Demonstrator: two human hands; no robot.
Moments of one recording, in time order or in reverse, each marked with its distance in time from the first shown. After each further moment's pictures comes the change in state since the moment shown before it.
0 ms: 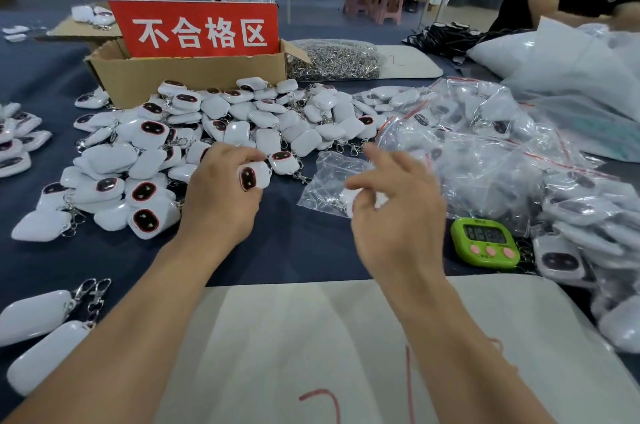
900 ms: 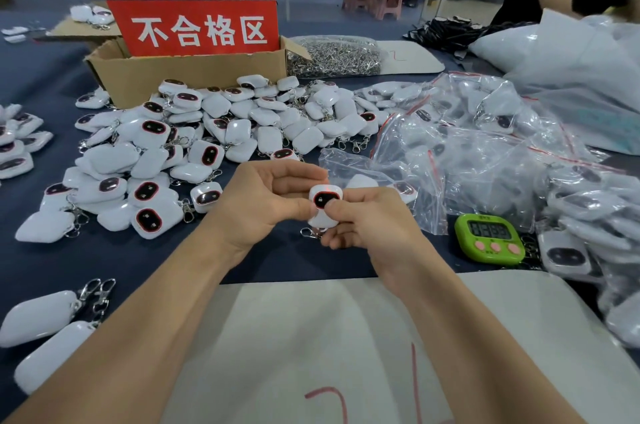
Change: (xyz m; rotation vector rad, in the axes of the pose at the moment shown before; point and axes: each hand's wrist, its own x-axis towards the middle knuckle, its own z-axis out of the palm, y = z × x) left_hand -0.012 0.033 -0.001 -0.940 -0.493 -0.113; right_hand 0.012 -0.001 0.005 0.680 -0.626 0.729
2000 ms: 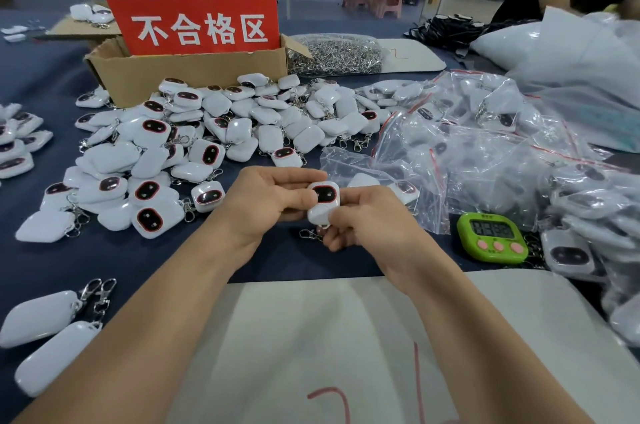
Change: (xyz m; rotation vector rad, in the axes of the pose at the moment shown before) left_hand 0.004 0.002 0.006 -0.077 0.103 -0.248; right_hand 0.006 0.003 -0.002 -0.136 -0.091 -0.017
